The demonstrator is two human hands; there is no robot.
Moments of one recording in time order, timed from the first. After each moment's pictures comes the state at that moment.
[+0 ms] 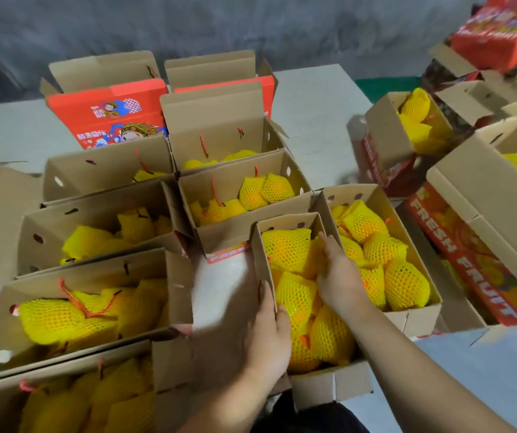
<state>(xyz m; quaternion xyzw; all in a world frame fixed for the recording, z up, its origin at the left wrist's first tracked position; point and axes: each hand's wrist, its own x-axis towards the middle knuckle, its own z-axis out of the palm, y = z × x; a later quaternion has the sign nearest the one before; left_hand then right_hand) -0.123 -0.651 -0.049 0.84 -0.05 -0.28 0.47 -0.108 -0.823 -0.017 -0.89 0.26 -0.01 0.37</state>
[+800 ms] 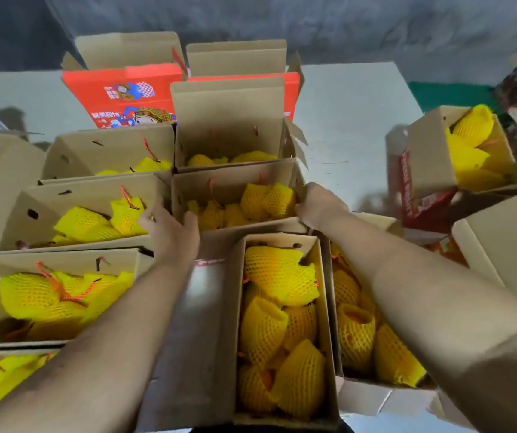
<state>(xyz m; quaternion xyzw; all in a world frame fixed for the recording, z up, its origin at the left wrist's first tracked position) 0.075 -0.653 -0.029 0.89 0.19 0.01 0.42 0.096 -0.926 -0.018 -0.95 0.17 0.14 0.21</state>
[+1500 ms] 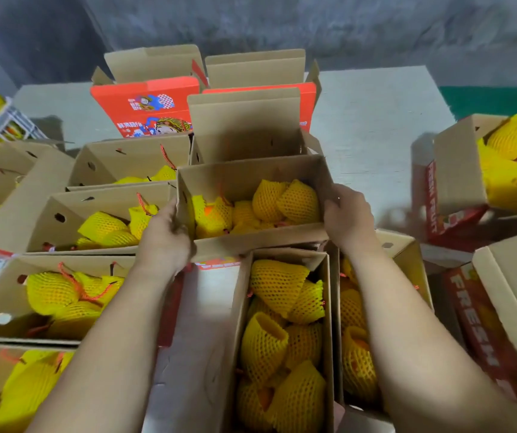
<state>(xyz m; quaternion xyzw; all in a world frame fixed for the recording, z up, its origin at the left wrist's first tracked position) 0.069 -0.630 0.013 0.88 0.12 -0.03 0.46 0.070 -0.934 0.014 -0.93 0.17 -0.03 0.34</state>
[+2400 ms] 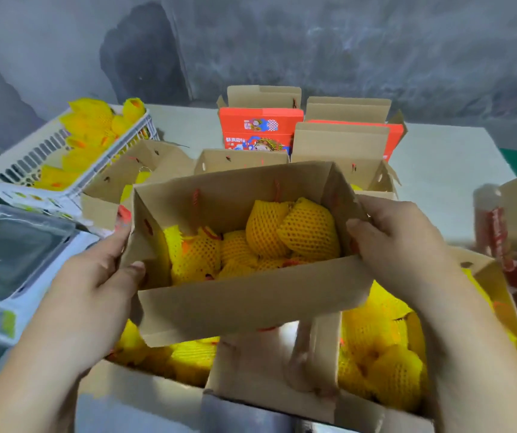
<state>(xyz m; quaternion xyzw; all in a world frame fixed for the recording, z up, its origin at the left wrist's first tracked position) -0.149 -0.410 0.149 0.89 0.10 0.08 0.44 -0.082 -0.748 0.172 -0.95 -0.02 -0.03 0.32</state>
